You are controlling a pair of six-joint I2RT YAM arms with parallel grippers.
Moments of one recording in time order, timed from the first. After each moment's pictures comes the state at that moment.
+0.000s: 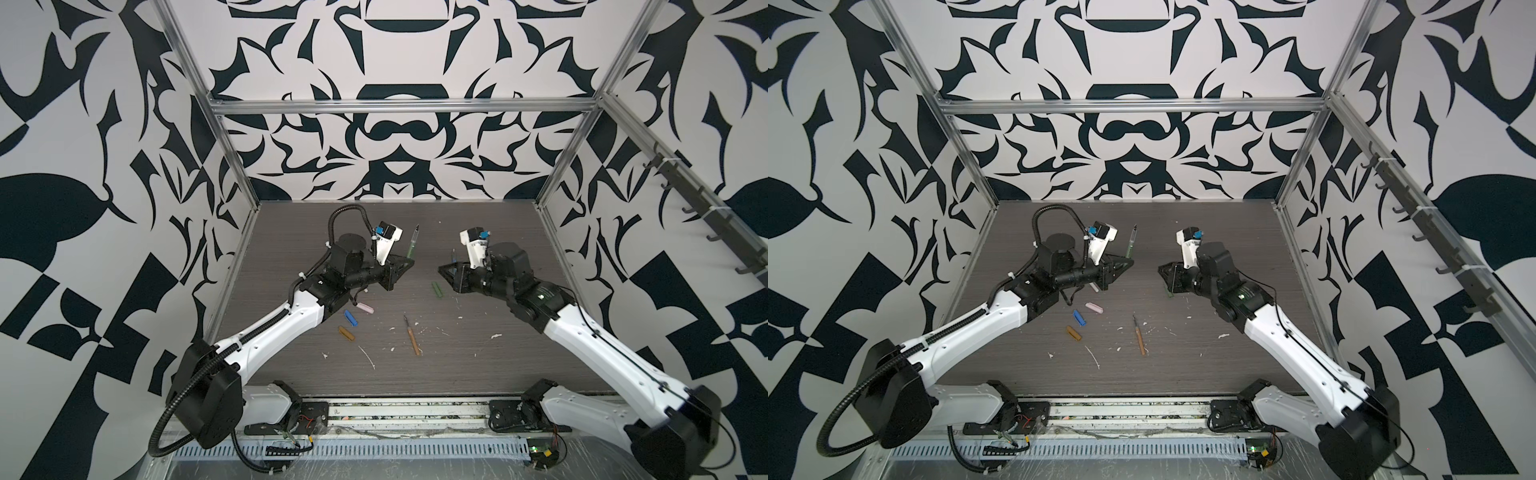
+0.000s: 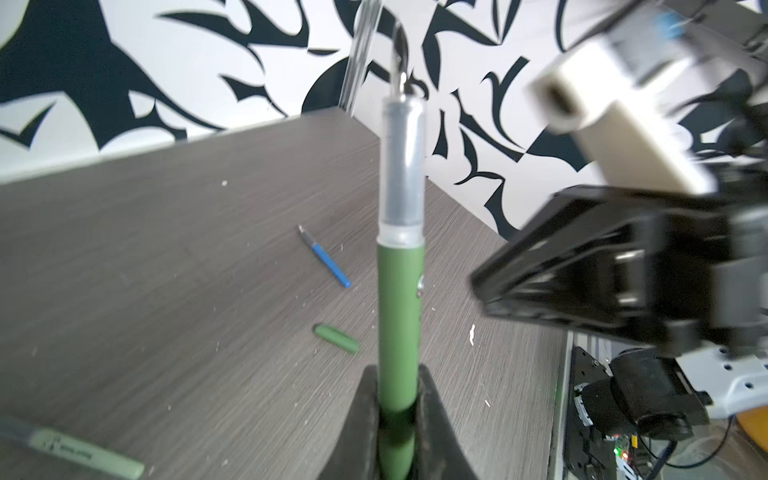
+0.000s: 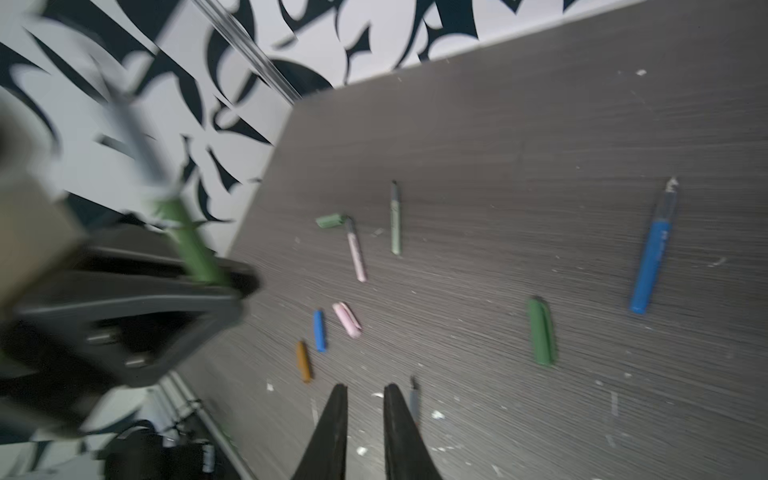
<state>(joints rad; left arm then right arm) -0.66 1.30 0.95 0.09 0.46 -0.21 0.54 1.19 0.98 -0.40 -0.25 0.50</state>
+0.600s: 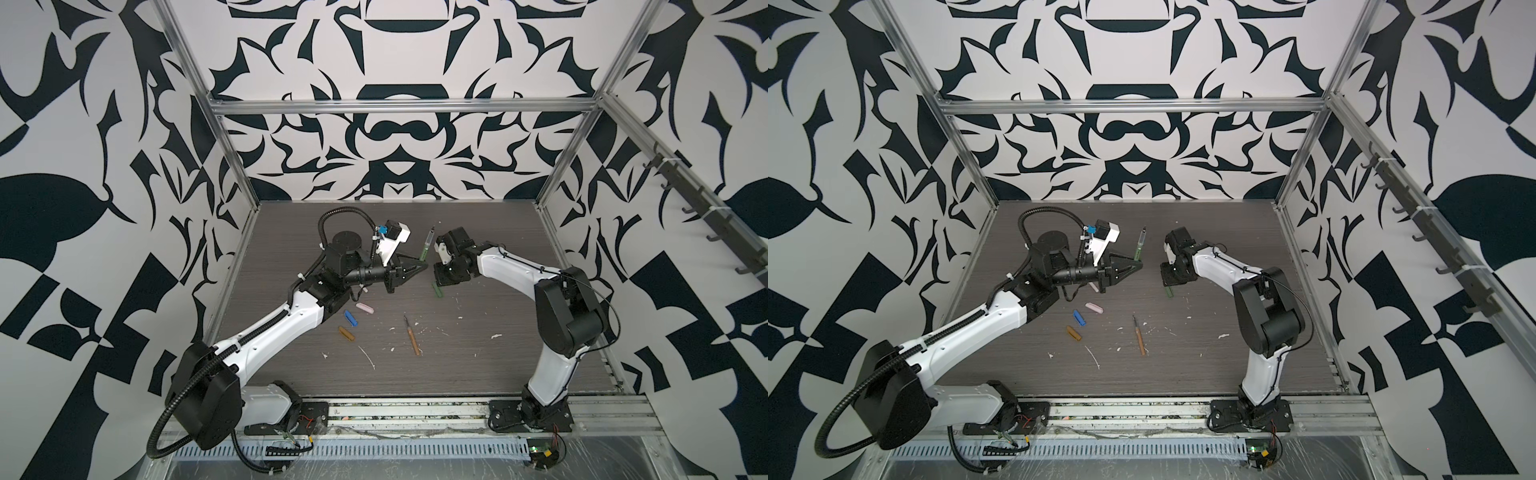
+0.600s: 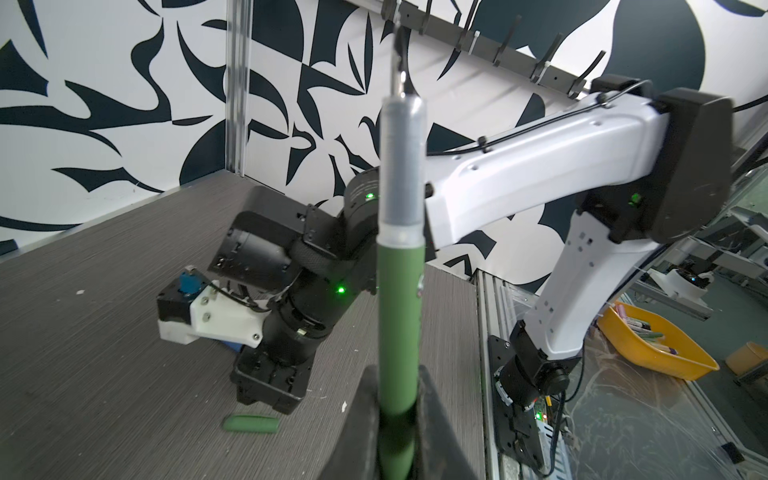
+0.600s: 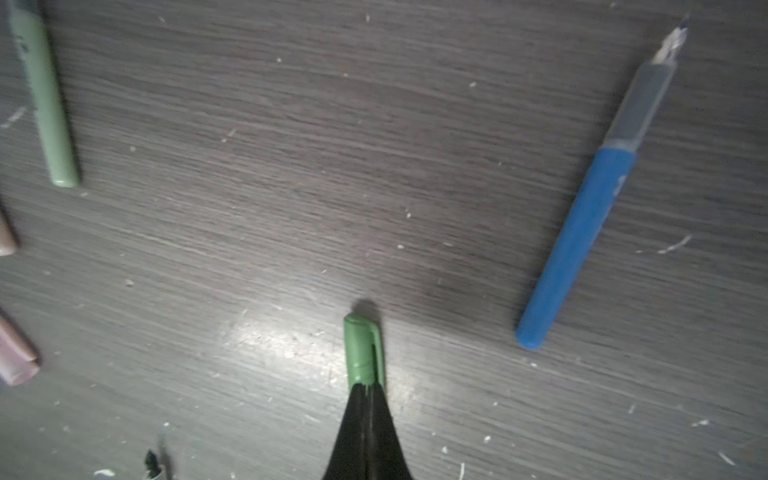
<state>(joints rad) -0.68 1.28 0.95 0.25 0.74 -0.25 0.43 1.84 1.27 -0.61 -0.10 0.22</state>
